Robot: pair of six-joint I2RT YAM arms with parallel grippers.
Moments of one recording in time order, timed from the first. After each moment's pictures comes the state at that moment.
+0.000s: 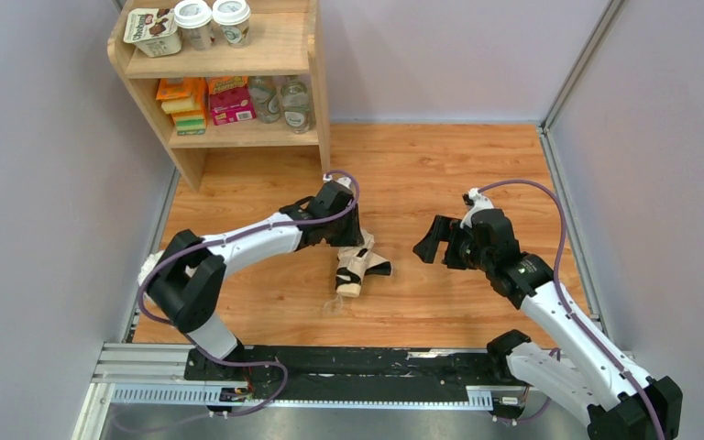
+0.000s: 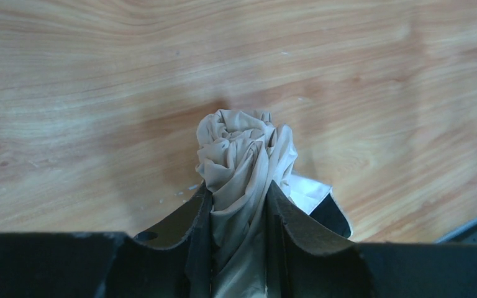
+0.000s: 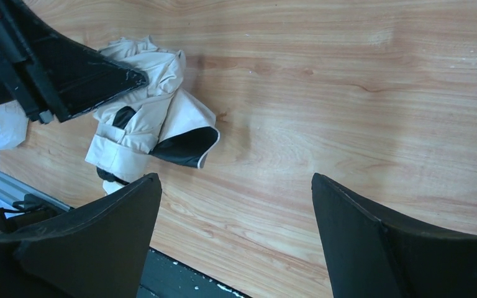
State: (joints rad) left arm -0.74 1.58 1.00 -0.23 0.03 -0.65; right arm 0.46 0.84 0.69 -0.48 -0.10 0.58
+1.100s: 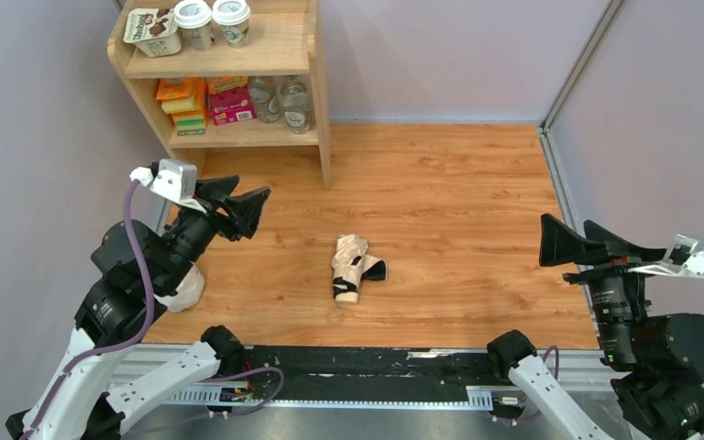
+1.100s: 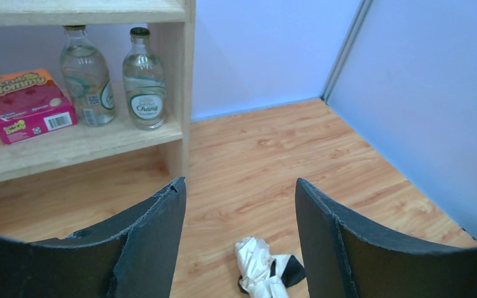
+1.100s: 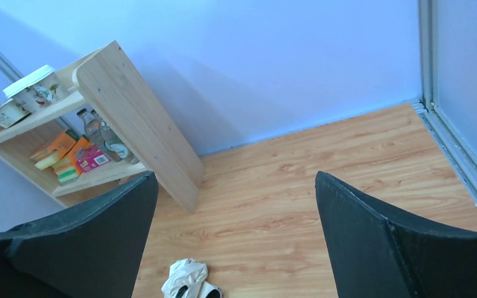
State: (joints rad) left arm -0.73 0.64 1.23 -0.47 -0.22 -0.16; right arm 0.46 0.31 1.18 -0.66 0.39 0.36
